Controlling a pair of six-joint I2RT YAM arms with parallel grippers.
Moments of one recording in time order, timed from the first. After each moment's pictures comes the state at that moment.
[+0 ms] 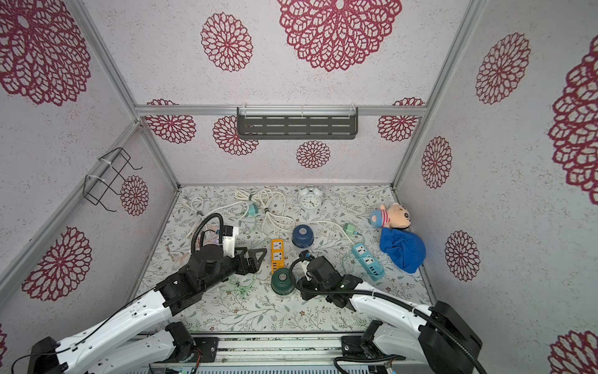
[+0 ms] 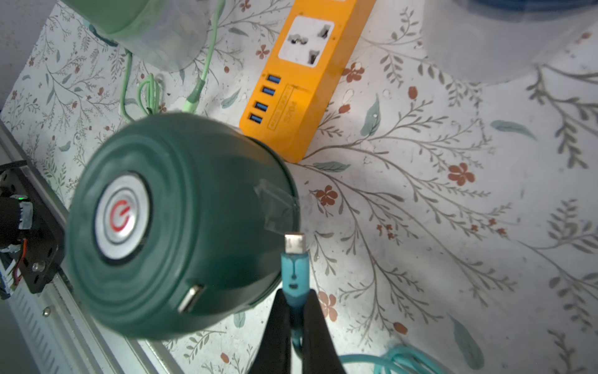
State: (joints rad) left arm -0.77 0.91 0.67 -0.16 -0.12 -0.66; right arm 0.88 1.11 0.53 -0.25 -0.08 0.44
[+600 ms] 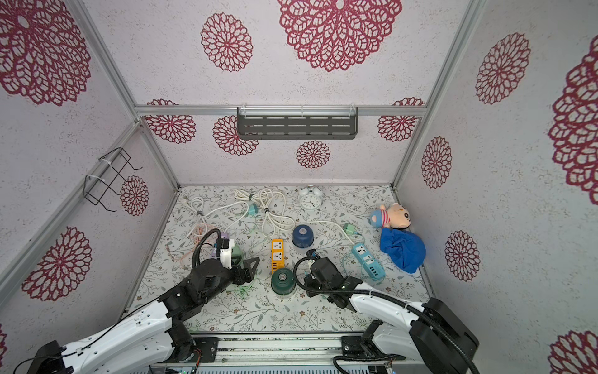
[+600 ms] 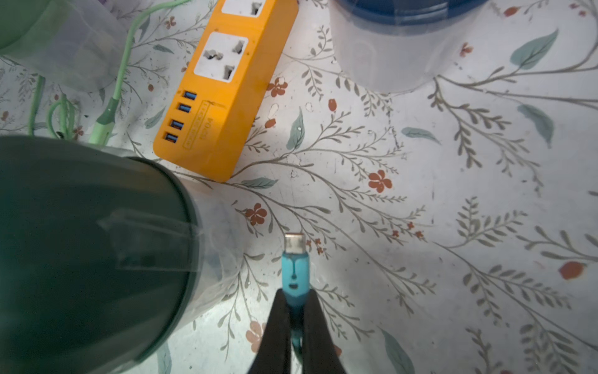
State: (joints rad) left arm -0.80 0.91 0.46 -0.04 -0.22 -0.60; right arm 0.83 1.18 0.45 -0.11 0.03 0.41
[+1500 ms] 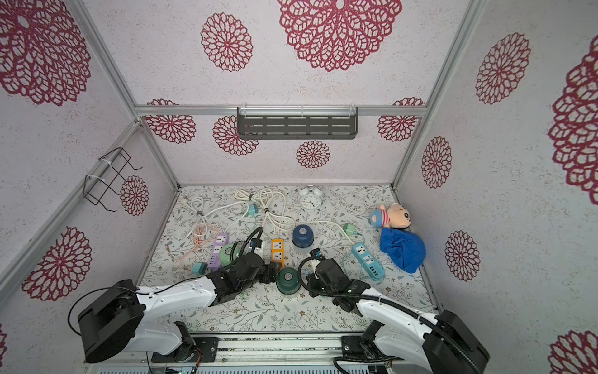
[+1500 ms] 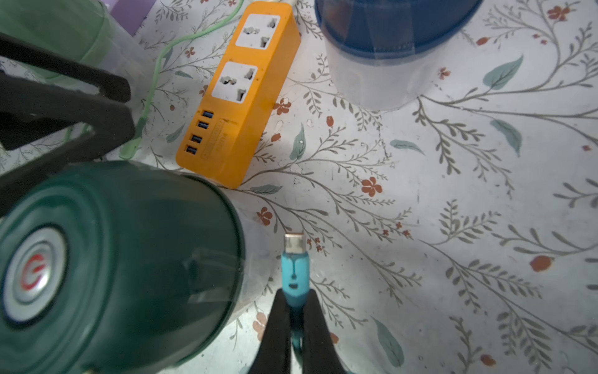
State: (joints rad) left arm -0.91 1.41 0.62 0.12 -0.25 -0.67; right arm 0.80 1.04 0.41 -0.15 0.03 0.41
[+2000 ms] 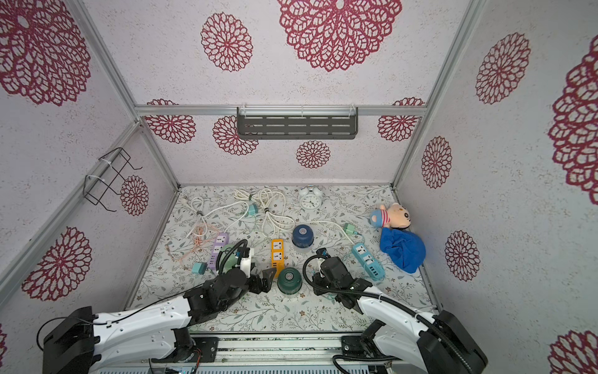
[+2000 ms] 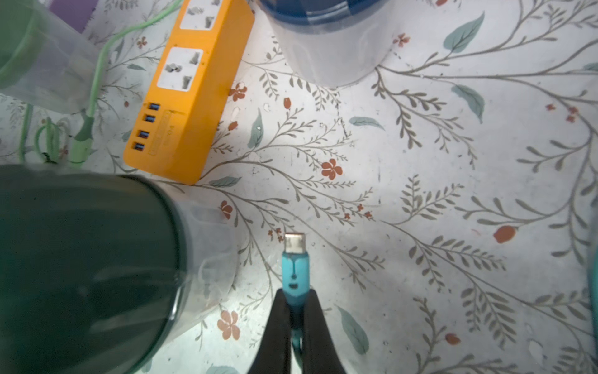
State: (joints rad) left arm -1.09 1.04 0.40 0.16 -0.44 -0.61; right arm 0.70 1.10 0.41 -0.16 -0.02 0.41
